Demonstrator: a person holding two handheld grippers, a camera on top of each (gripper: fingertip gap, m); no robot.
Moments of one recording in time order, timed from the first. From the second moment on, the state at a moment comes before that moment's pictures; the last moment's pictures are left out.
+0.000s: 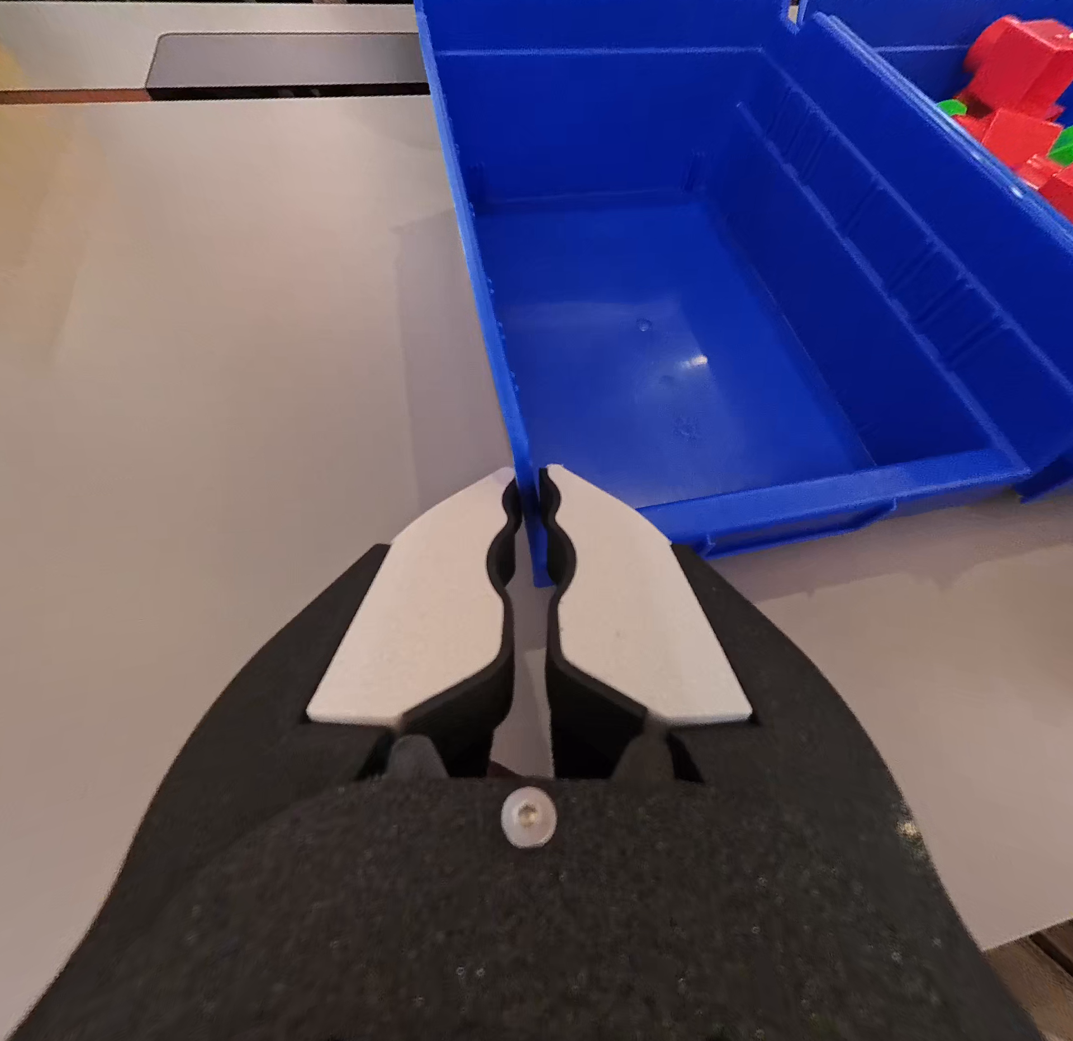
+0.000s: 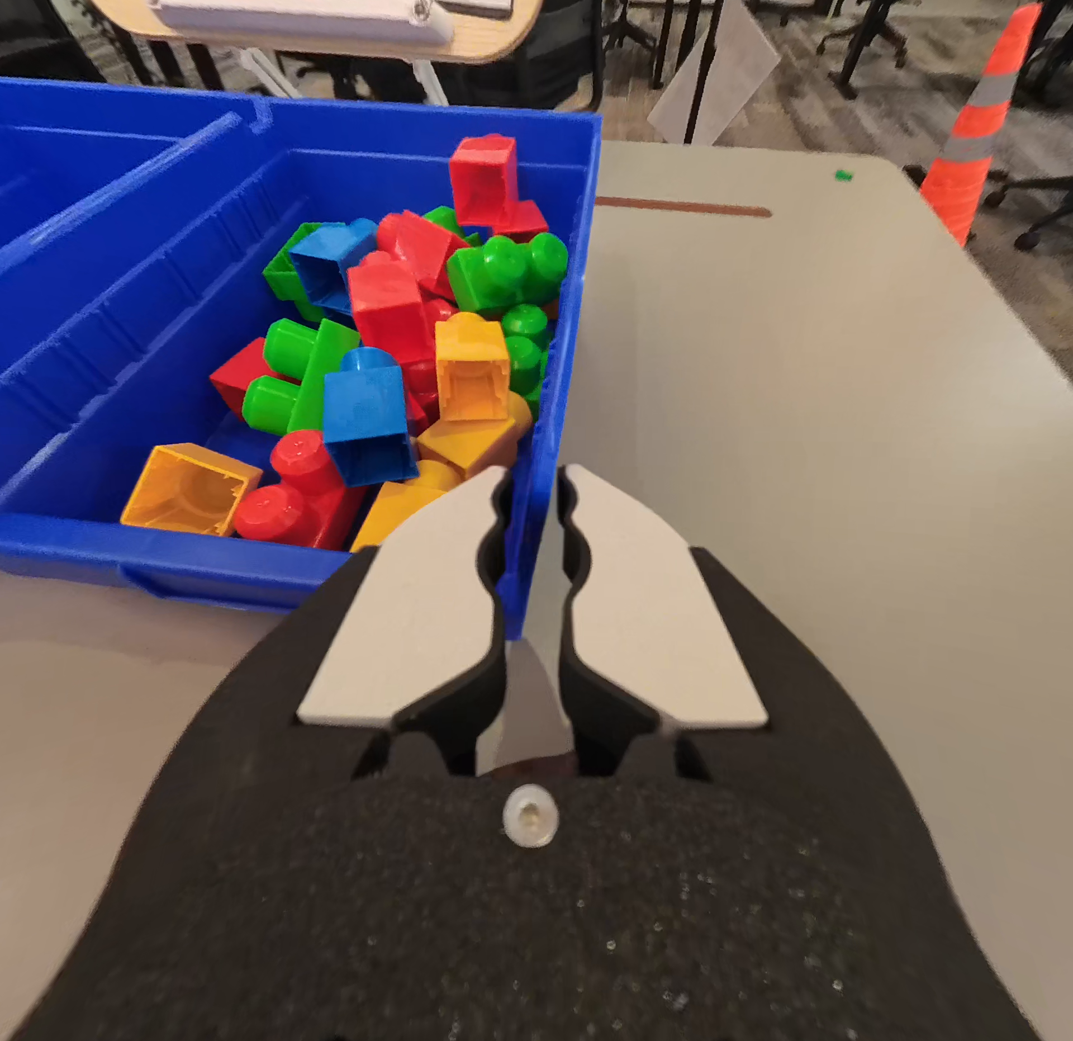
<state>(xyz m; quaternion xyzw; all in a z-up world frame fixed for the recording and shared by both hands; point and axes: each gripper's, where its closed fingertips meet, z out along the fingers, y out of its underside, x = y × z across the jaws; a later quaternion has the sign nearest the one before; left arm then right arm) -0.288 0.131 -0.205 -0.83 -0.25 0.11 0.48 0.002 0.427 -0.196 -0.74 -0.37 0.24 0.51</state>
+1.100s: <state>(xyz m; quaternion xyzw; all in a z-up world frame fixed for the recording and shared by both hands) -0.262 0.068 -0.194 -0.78 -0.31 0.12 0.52 -0.146 0.211 -0.184 -0.62 -0.55 0.35 0.45</state>
